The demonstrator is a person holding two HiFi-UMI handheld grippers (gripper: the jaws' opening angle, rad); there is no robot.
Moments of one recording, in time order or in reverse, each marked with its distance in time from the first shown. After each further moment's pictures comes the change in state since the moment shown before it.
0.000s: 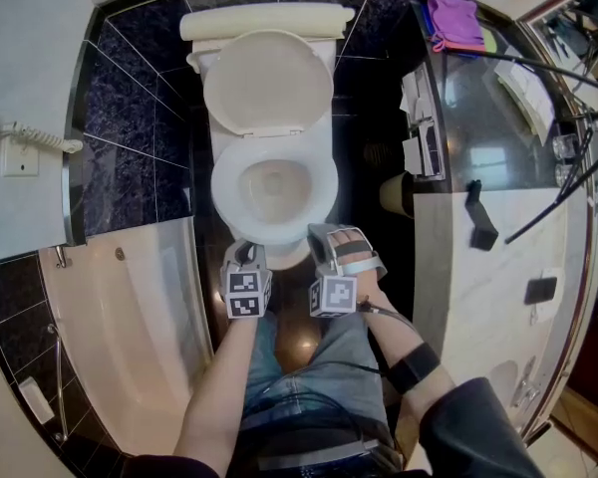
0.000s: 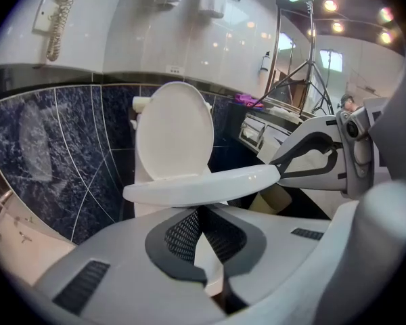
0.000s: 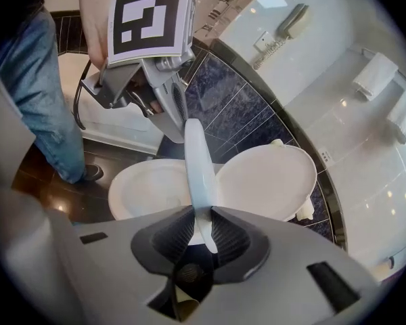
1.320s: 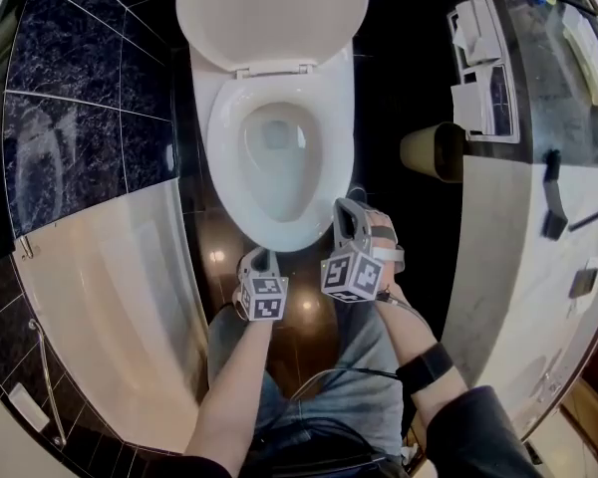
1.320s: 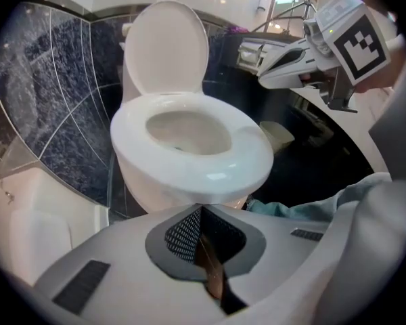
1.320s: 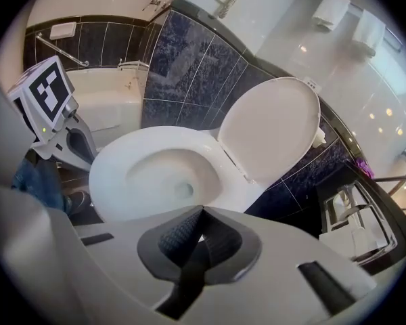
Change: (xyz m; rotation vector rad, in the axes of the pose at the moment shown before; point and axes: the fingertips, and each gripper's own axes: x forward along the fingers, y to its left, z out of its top) left arm 0.086 -0.008 -0.279 0.003 0.320 -0.015; right arm 0.106 0.098 -0.086 0.412 0.118 -0.067
